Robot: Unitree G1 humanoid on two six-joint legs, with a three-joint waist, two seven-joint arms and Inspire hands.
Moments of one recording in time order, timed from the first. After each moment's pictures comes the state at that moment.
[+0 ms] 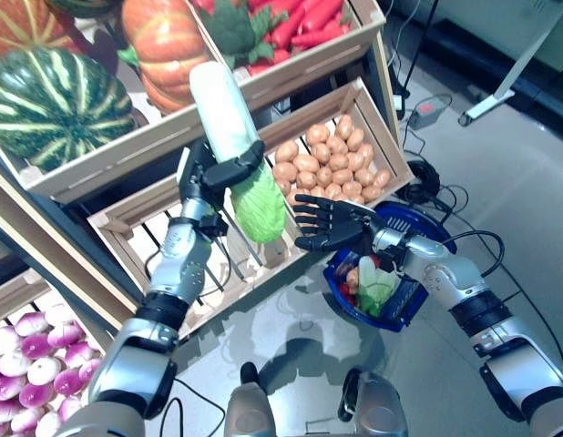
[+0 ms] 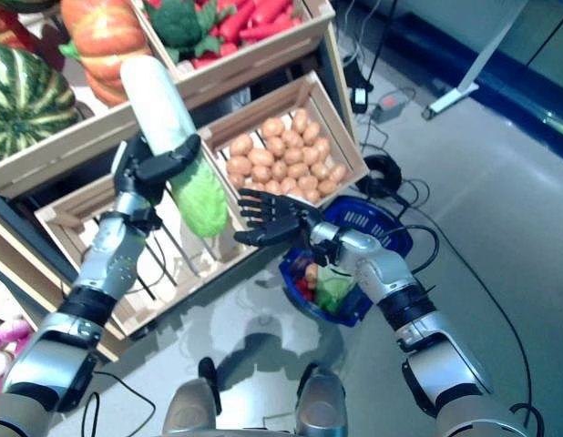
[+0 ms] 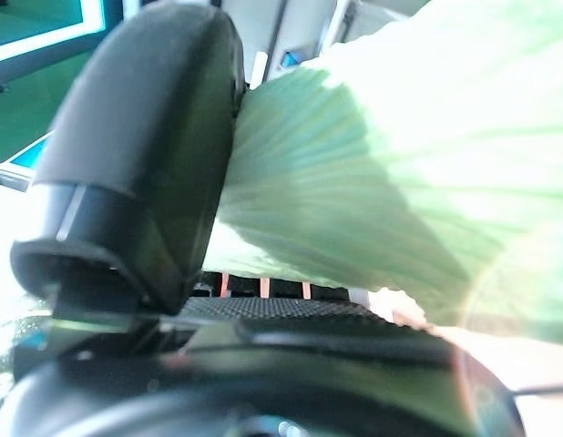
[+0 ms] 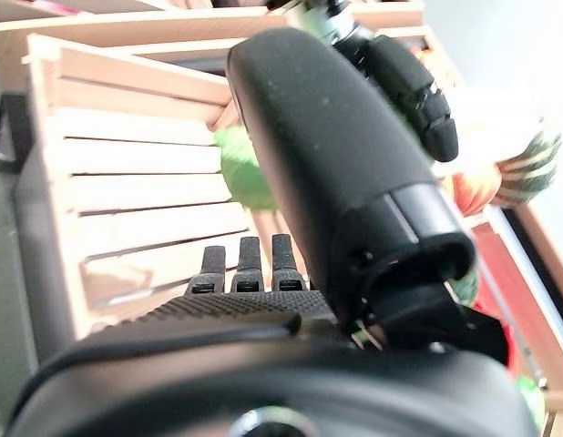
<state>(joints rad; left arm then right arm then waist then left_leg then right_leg) -0.58 0.42 -0.23 0.55 -0.84 -0.27 -0.01 -0.66 -0.47 0.46 0.38 0.82 0.30 0.38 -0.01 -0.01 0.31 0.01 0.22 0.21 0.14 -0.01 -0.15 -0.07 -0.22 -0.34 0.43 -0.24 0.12</state>
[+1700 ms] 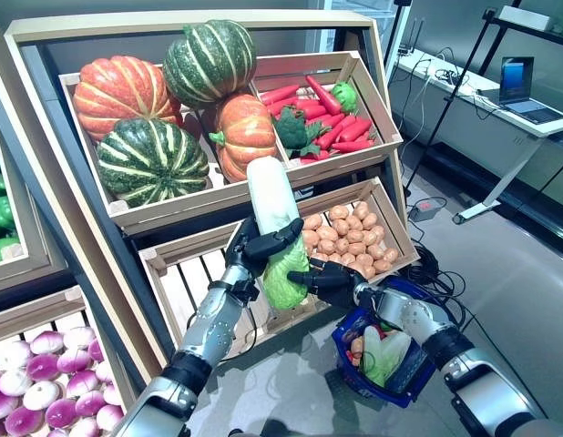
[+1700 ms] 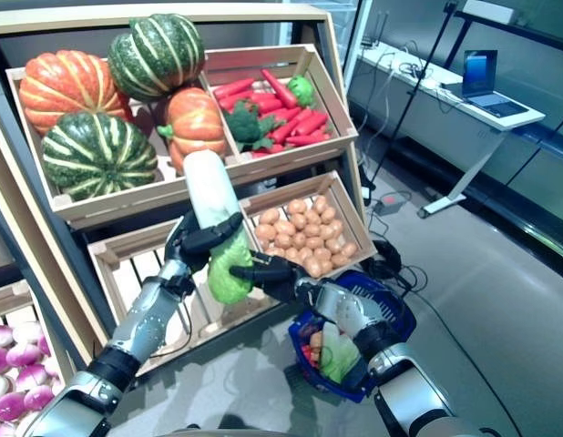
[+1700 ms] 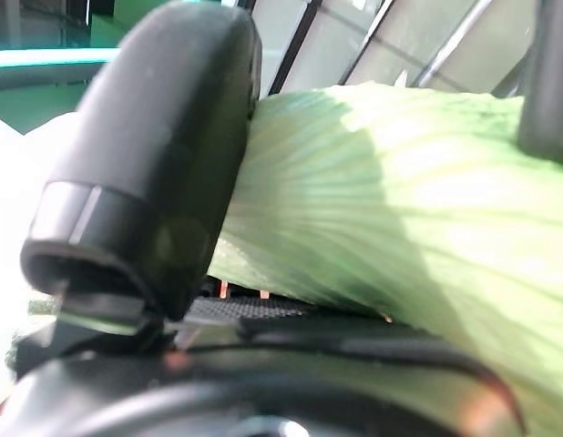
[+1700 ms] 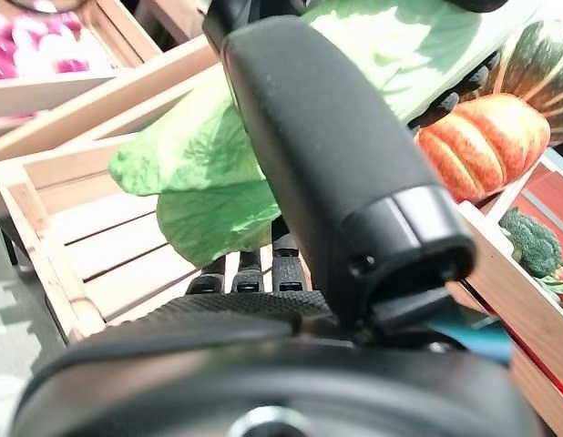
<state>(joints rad) -0.31 0.34 -0.35 0.41 -0.99 -0.21 -0.18 -0.49 -0.33 0.44 0.62 1.11 0.43 0.35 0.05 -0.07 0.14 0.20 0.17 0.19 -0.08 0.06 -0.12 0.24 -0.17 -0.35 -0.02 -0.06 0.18</state>
